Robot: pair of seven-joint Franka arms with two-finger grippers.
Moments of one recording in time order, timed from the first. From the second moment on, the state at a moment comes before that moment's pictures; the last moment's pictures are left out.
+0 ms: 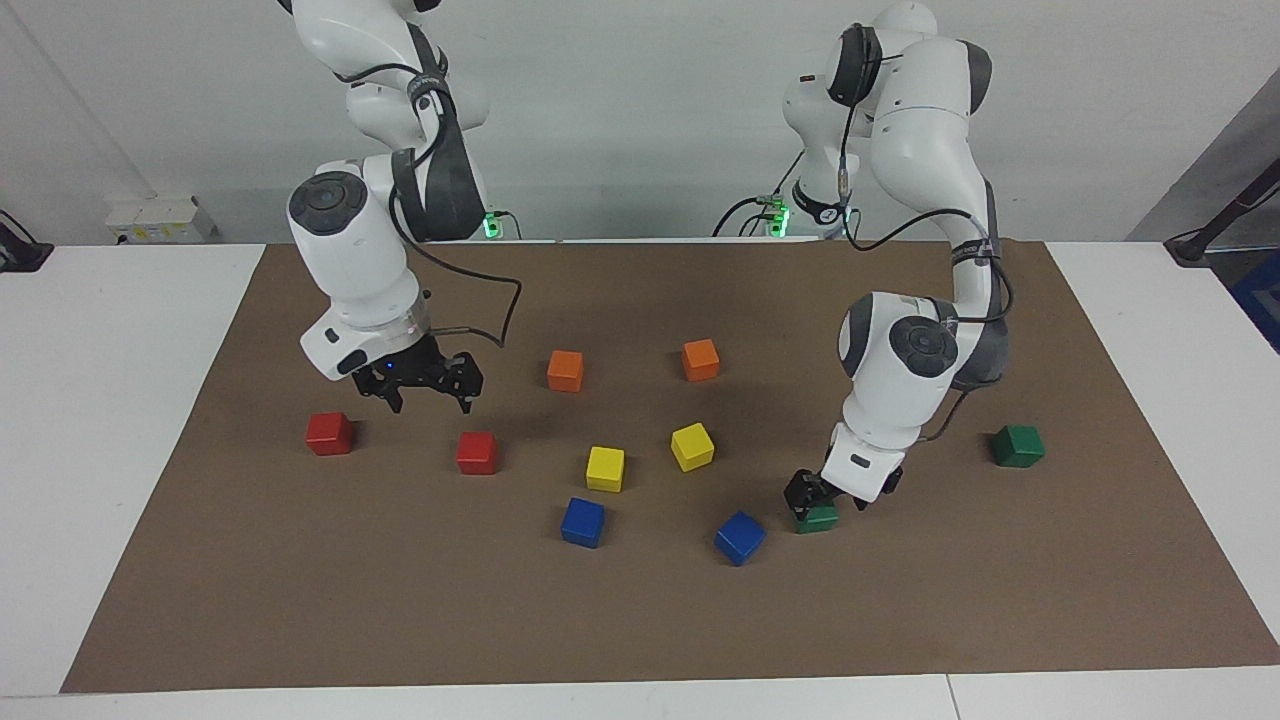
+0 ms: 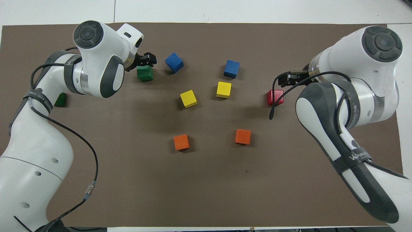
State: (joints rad) left arm -0.21 0.63 -0.10 -1.45 0.05 2.22 -0.41; right arm 0.14 0.23 0.02 -1.77 0.01 2.08 0.22
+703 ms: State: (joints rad) left arm -0.23 0.66 -0.10 -1.53 0.06 2.35 -0.41; right arm 0.18 0.32 0.02 -1.87 0.02 2.29 0.22
